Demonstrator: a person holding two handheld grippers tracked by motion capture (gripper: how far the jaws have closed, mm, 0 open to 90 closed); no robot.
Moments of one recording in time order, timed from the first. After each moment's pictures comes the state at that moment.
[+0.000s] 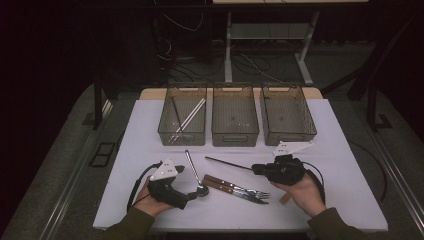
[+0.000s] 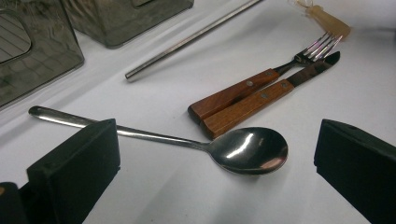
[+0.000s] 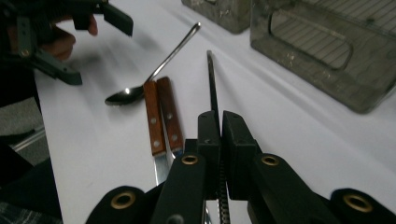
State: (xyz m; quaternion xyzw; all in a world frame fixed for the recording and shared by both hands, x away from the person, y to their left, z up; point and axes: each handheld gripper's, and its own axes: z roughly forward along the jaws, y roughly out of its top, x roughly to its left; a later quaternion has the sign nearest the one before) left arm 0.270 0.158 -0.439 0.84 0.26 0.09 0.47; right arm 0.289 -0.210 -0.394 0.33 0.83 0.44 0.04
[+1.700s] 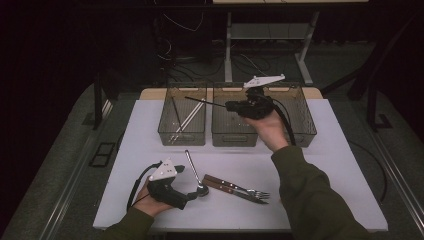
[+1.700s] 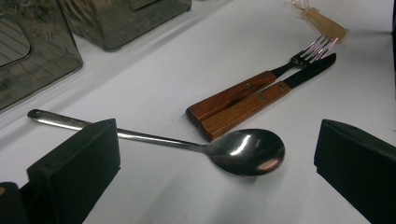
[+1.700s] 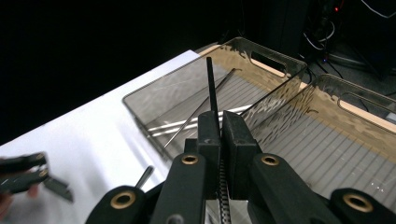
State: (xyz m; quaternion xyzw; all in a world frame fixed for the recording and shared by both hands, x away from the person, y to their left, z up) left arm 0.269 0.159 -0.437 0.83 0.26 0.09 0.48; right arm 0.414 -0.139 -0.303 0.34 0.79 0.49 0.11
